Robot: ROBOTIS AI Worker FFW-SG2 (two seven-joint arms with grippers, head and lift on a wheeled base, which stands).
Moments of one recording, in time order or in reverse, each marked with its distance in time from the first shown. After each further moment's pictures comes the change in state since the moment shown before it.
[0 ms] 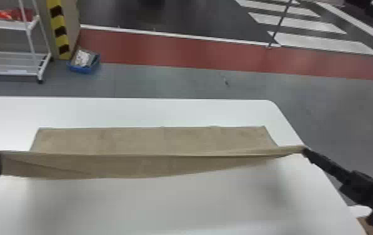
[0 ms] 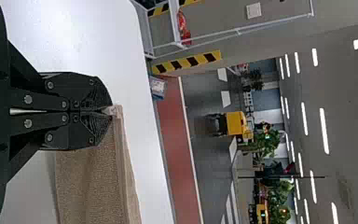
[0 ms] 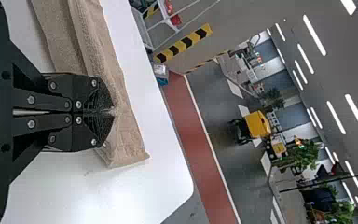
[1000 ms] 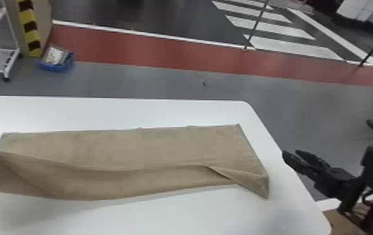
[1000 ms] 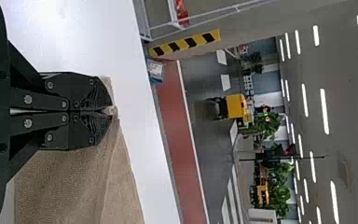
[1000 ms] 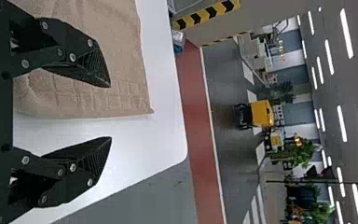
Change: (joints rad) left arm -0.097 -0.001 -0.119 0.058 -0.060 0.031 -0.007; right arm -0.013 -0.083 0.052 0.190 0.261 -0.331 0.090
